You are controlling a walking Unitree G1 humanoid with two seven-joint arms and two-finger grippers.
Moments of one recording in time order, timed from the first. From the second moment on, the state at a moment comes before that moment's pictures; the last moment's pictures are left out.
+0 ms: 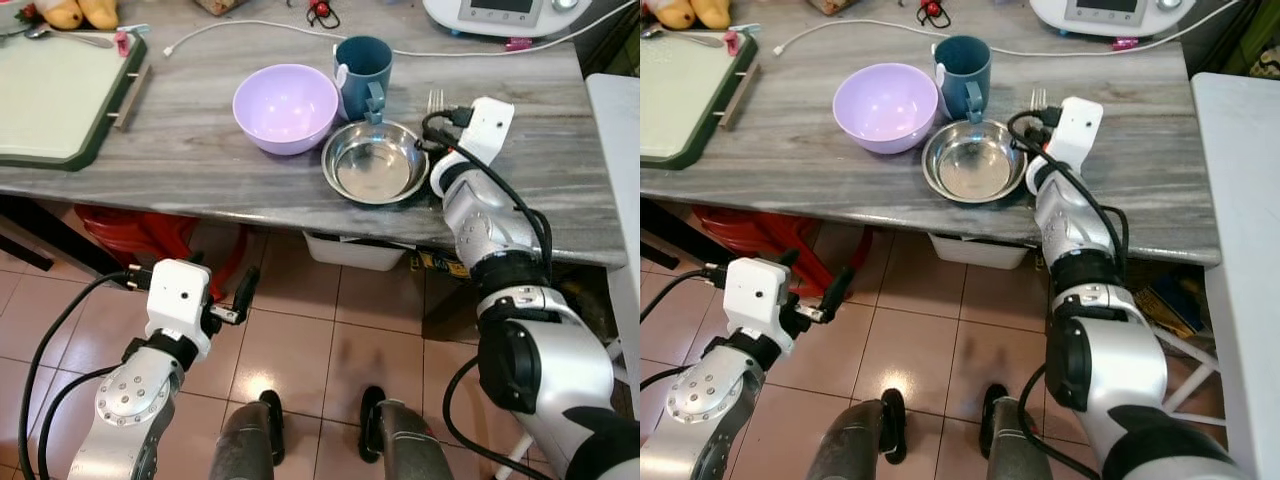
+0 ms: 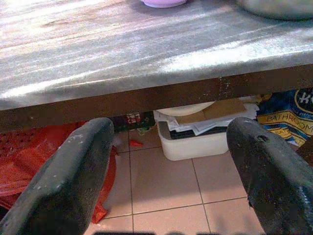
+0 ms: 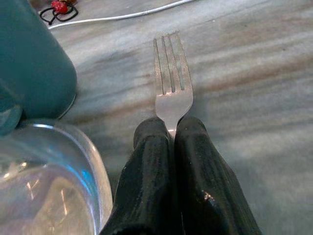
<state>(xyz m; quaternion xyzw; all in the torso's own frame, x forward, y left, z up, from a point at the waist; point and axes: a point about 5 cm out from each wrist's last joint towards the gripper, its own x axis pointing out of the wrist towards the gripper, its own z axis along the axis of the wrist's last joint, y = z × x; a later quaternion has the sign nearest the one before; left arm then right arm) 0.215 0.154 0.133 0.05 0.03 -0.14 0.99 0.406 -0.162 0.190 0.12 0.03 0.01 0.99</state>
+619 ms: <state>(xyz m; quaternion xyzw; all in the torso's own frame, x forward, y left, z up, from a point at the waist) 0.217 0.149 0.133 0.05 0.03 -0.15 0.99 0.391 -0.178 0.177 0.08 0.05 0.00 1.00</state>
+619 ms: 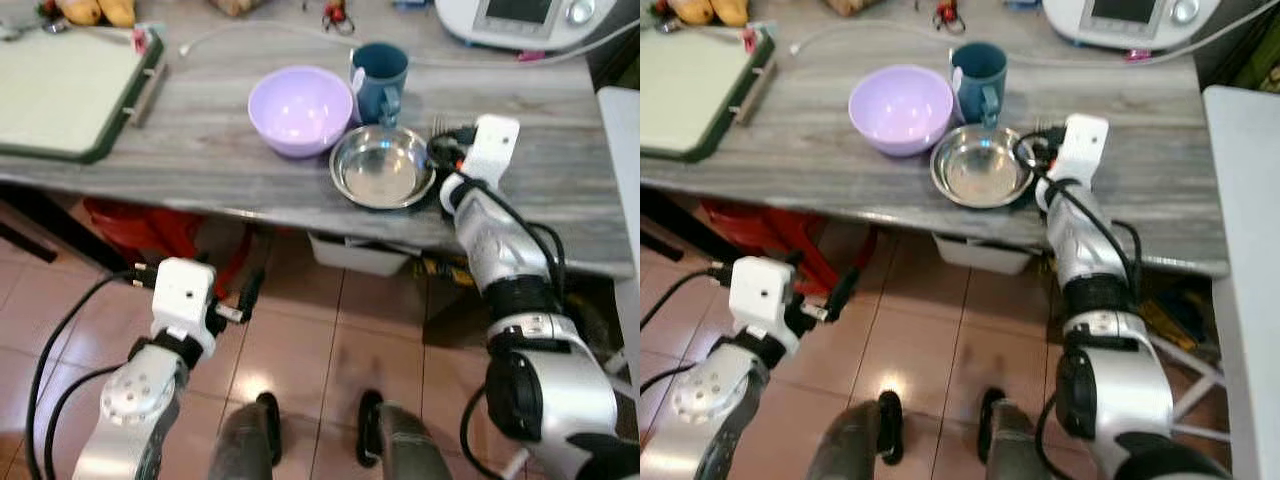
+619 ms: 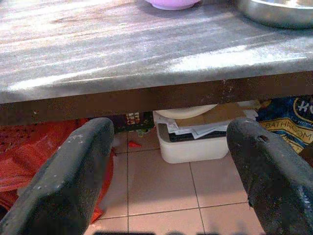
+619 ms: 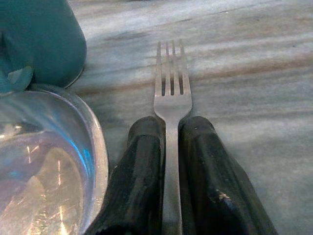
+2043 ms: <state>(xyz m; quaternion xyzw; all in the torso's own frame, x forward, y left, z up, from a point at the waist) 0.239 0.140 0.124 0.01 0.00 -0.10 1.00 0.304 -0.227 0.161 -0.08 -0.02 -0.15 0.99</state>
